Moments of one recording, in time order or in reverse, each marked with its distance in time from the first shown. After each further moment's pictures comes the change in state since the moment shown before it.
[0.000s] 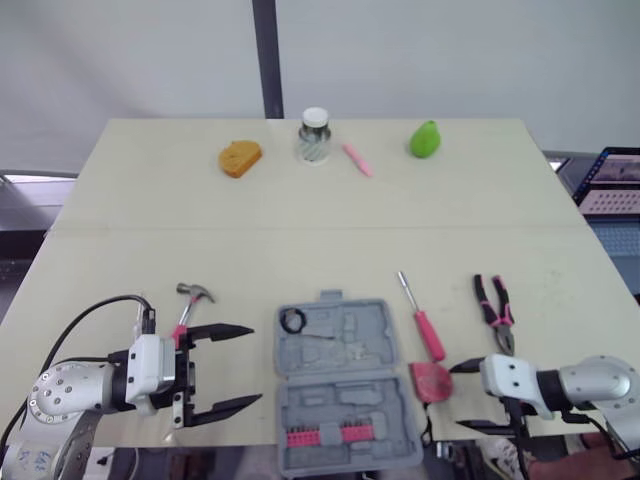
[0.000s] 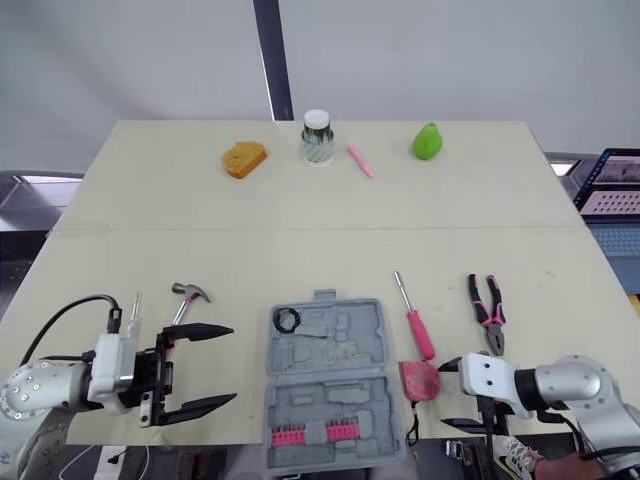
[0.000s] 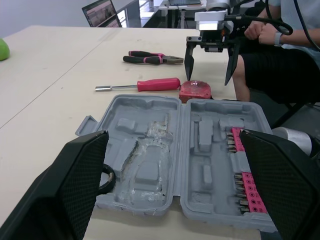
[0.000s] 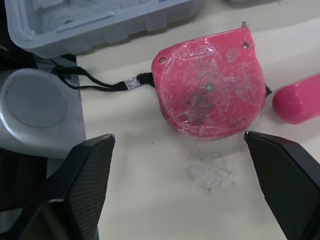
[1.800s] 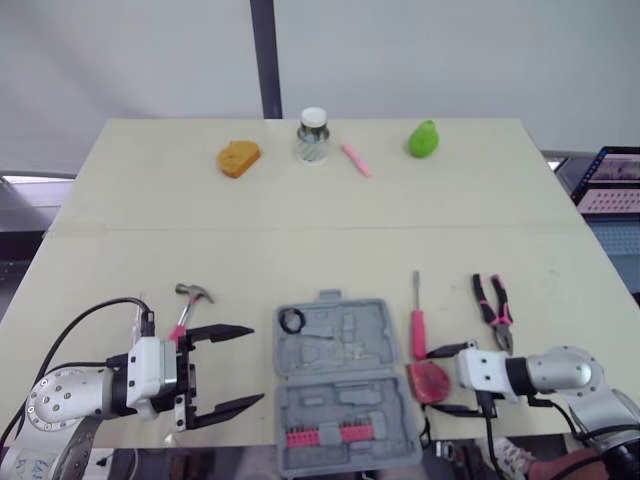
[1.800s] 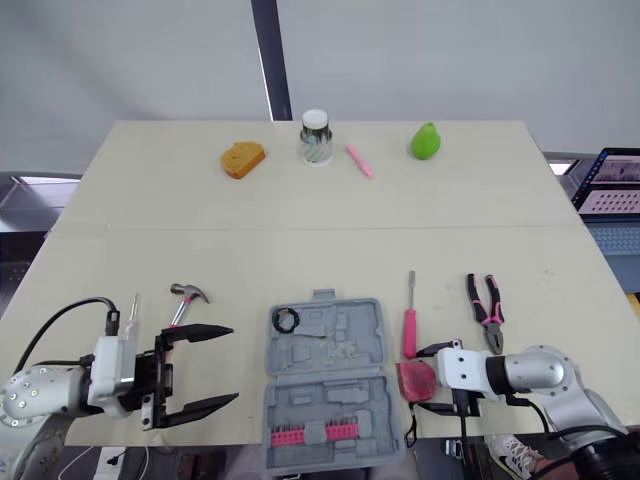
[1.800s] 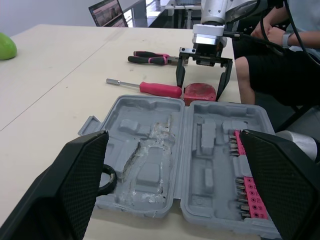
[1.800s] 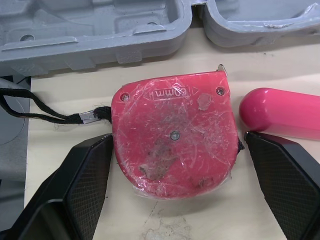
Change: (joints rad) left arm 0.036 0.000 0.006 -0.044 0.000 0.008 0.047; right arm -0.150 0.105 0.092 0.113 -0.084 -0.147 -0.041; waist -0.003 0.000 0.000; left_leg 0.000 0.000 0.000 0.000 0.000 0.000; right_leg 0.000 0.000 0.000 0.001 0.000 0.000
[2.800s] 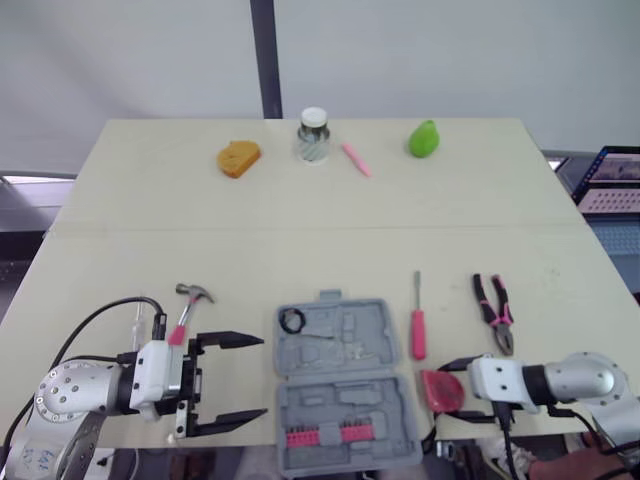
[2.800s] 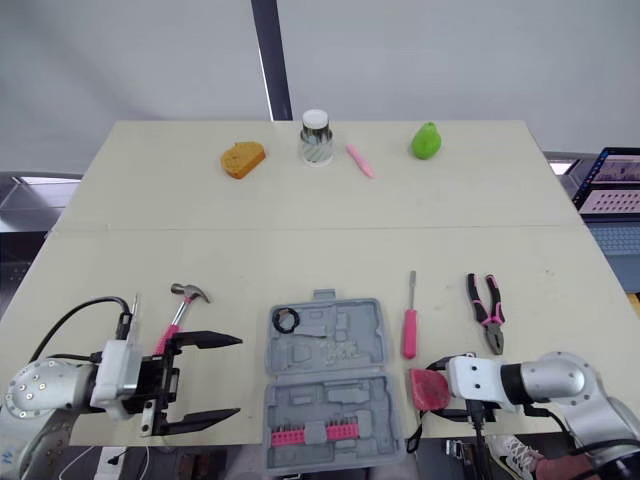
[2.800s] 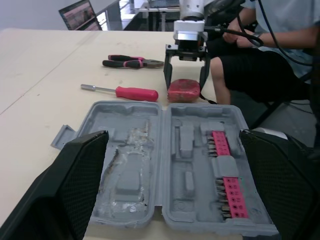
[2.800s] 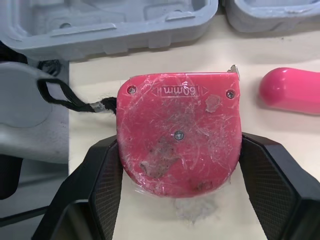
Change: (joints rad) left arm -0.045 0.017 -0.042 0.014 -0.012 0.009 -0.110; right arm 0.119 -0.129 -0.067 -0.147 0.075 0.081 0.006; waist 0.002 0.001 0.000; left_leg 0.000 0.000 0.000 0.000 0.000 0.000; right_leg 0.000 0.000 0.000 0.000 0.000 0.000
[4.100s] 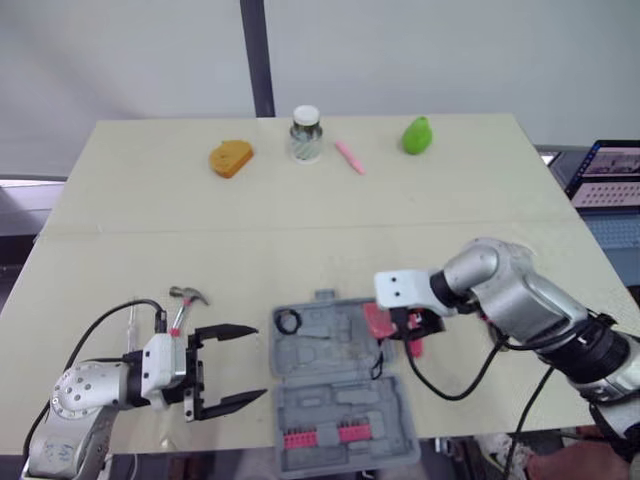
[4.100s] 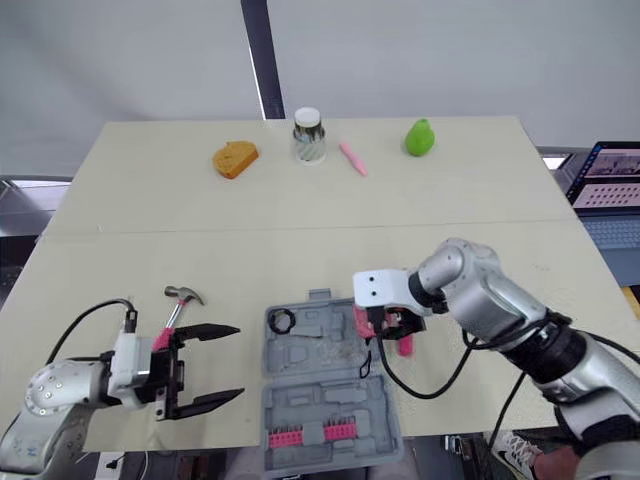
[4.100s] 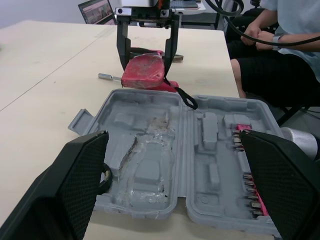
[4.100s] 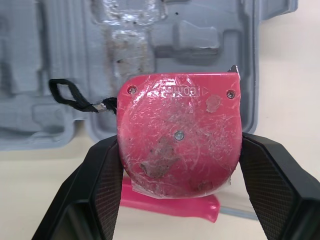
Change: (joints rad) left arm -0.048 -0.067 -0.033 0.163 0.057 -0.092 0.055; right arm -0.872 0.145 0.567 -0.213 -0.228 0.893 0.107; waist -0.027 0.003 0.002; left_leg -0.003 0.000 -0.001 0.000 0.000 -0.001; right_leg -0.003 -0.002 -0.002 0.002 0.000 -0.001
